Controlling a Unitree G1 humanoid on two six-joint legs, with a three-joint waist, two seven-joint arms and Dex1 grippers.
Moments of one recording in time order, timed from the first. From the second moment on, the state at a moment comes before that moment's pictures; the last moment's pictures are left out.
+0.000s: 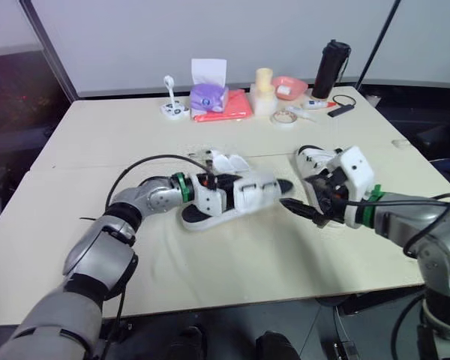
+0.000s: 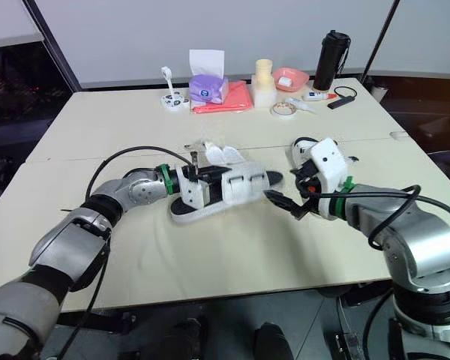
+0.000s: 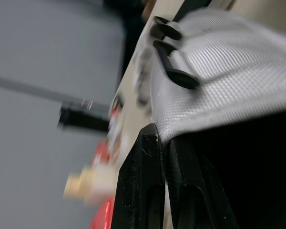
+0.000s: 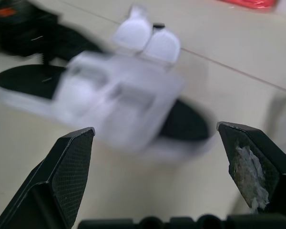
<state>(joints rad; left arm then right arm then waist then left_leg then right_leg) -1.11 0.41 -0.51 1.20 0.61 -1.28 -0.22 -0.47 -0.75 -0.22 -0.58 0.52 1.22 0.59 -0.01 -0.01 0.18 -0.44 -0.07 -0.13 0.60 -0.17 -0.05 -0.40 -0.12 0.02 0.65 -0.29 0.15</state>
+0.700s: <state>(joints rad) -1.01 0.54 -0.55 0.96 0.91 -1.20 0.08 -0.46 -0.80 -0.23 -0.57 0.57 1.18 0.58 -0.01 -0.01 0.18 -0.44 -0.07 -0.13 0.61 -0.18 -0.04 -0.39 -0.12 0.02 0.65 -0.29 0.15</state>
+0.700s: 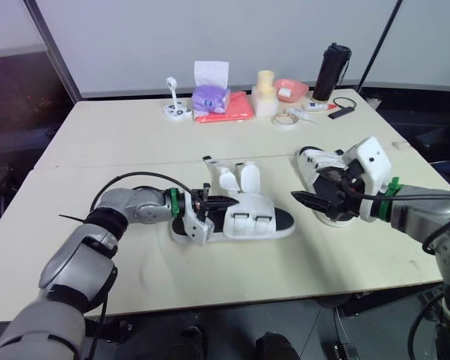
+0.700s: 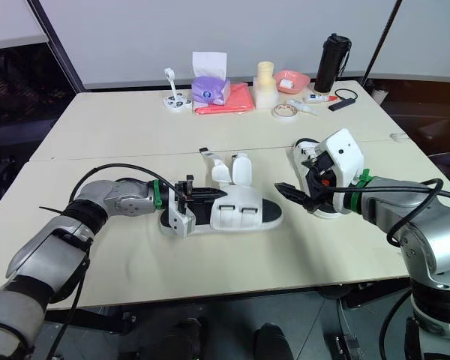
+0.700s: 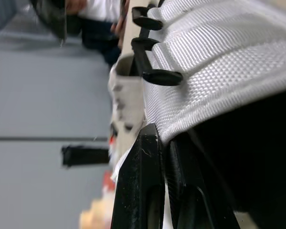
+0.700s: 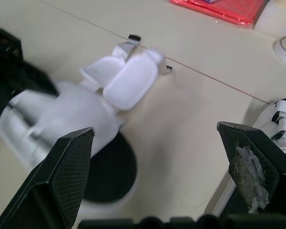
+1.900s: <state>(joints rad) -0.94 0.51 -0.60 1.01 0.63 -1.32 -0.17 -0.46 -0.80 -0.17 -0.56 0.57 1.14 0.56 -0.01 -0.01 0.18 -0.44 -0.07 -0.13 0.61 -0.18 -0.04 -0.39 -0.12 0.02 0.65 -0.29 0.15</state>
